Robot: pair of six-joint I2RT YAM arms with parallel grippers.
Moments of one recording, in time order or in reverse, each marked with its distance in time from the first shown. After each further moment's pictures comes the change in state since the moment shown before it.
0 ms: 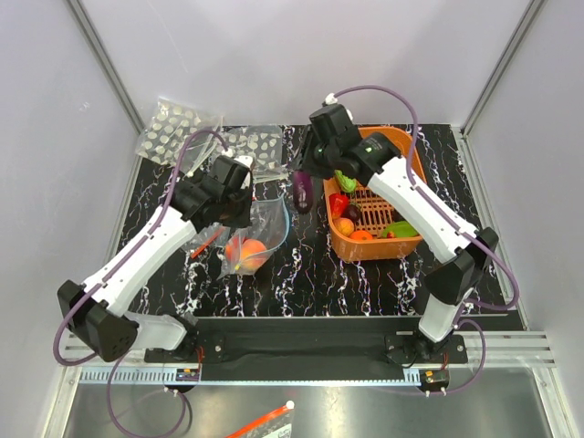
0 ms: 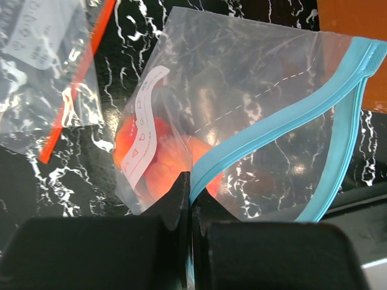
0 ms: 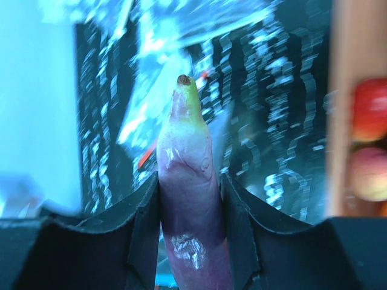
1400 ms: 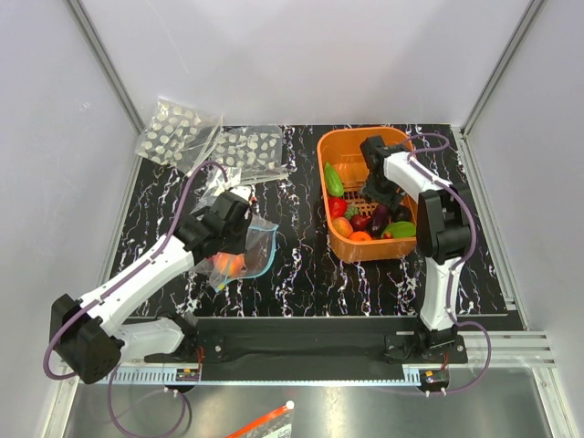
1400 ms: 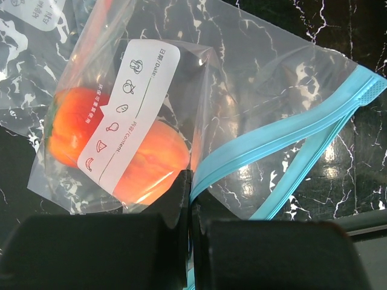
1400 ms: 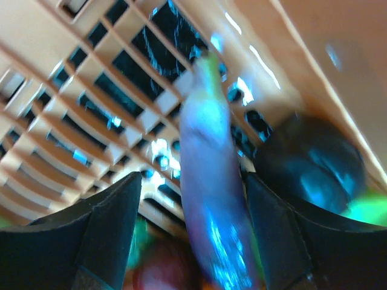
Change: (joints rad) left arm -0.054 -0.151 -0.362 0.179 -0.117 0.007; right arm -0.431 0.292 -0.332 -0.057 0.236 0.063
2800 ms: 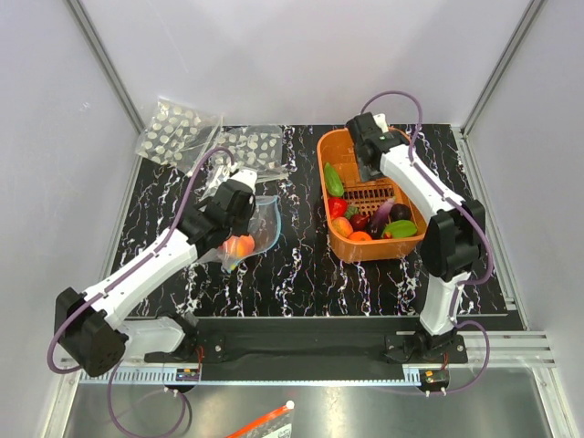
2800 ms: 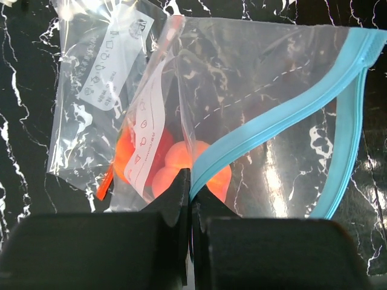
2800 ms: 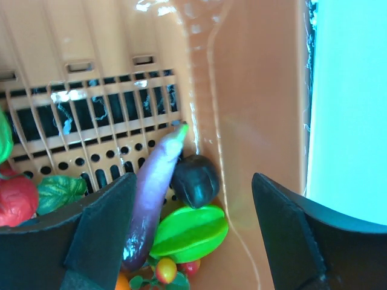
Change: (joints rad) left arm 0.000 0.046 0.065 0.150 -0.140 0.168; right arm 0.148 -0.149 0.102 0.040 0.274 -0.731
